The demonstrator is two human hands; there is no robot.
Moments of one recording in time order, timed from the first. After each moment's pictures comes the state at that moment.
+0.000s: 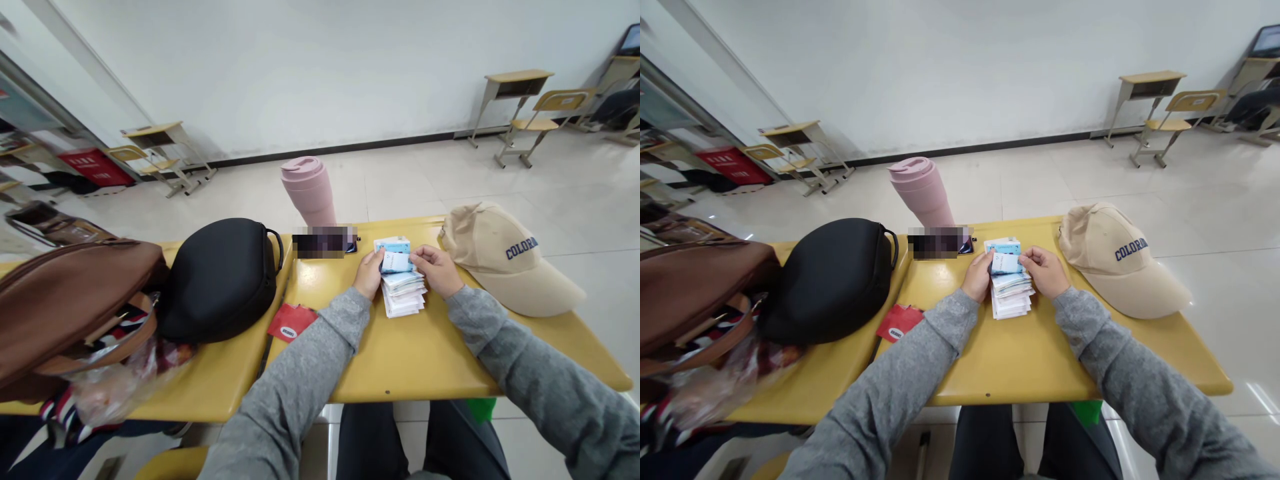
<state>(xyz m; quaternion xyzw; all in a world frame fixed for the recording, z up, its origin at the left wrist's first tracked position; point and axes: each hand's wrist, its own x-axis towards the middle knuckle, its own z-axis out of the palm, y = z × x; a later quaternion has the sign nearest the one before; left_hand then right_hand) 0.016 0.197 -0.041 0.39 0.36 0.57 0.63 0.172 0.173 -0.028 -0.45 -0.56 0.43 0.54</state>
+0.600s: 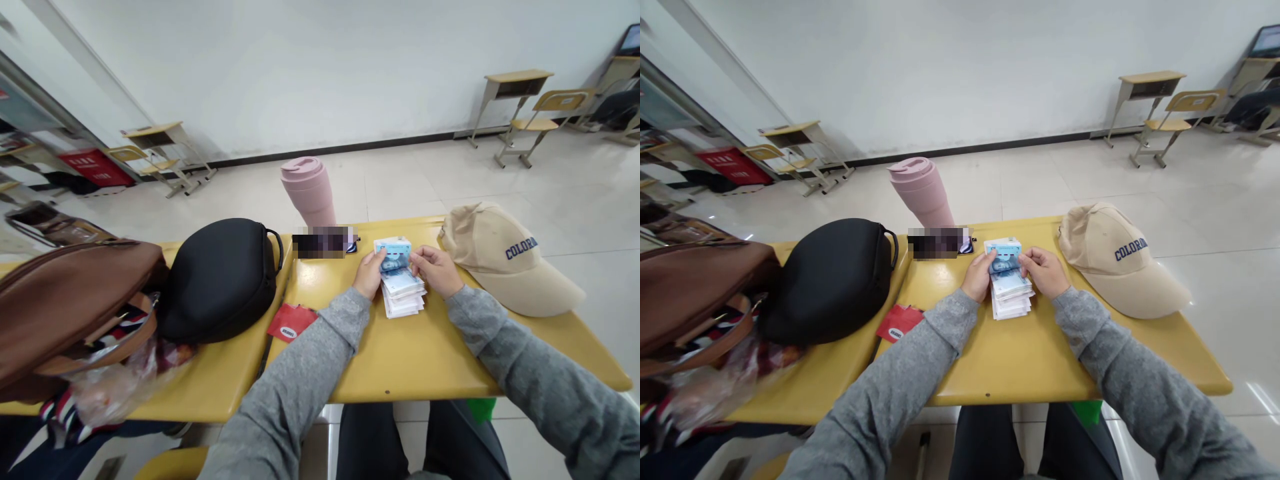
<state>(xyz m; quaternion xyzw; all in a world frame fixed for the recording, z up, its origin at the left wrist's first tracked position) 0.017 0.190 -0.030 0.38 0.34 0.56 0.65 0.173 0.173 -0.030 -0.44 -0.58 0.45 0.52</state>
